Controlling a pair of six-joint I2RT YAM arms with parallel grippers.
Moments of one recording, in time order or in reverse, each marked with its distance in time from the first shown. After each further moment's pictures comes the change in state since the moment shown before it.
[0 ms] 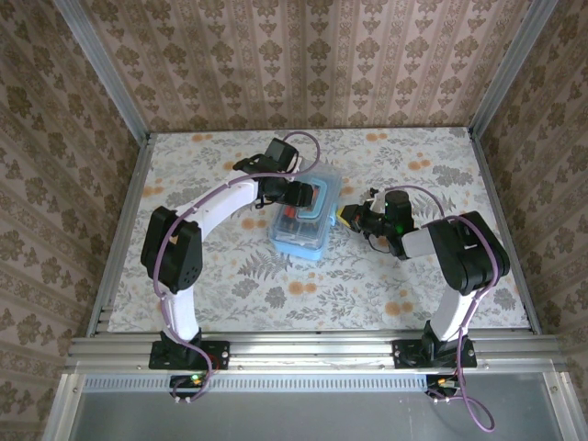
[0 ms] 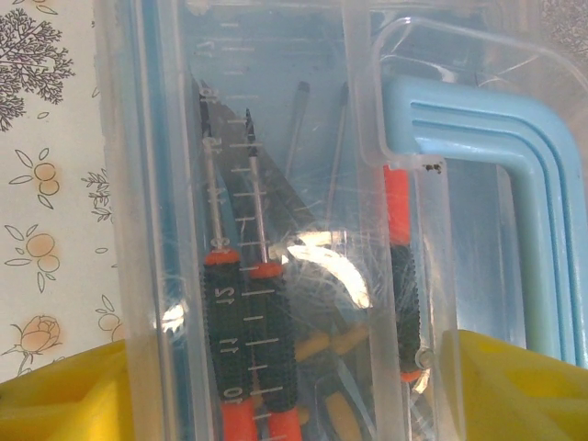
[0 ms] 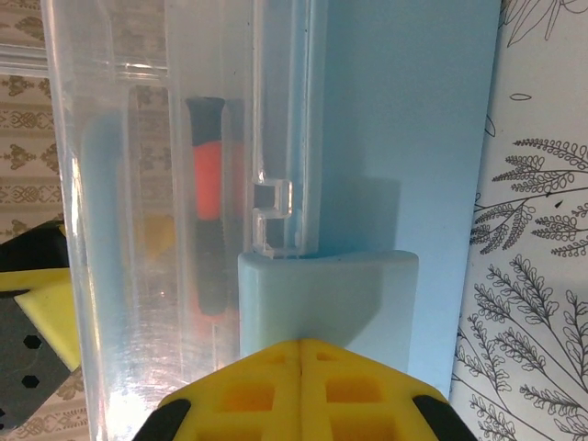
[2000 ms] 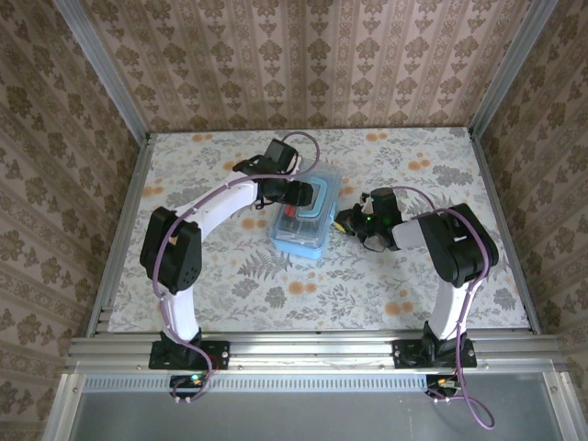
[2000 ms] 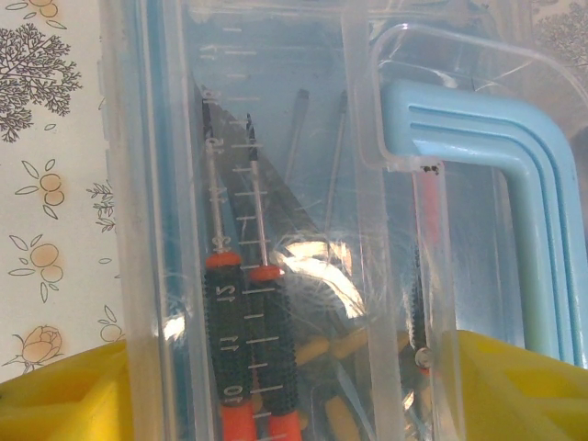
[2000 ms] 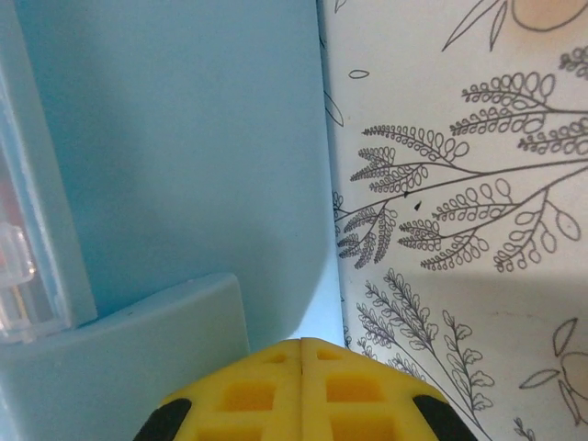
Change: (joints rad) left arm -0.001 -0.005 -0.022 0.040 -0.008 -0.008; right arm 0.048 0.074 0.129 -0.298 0.098 -0.042
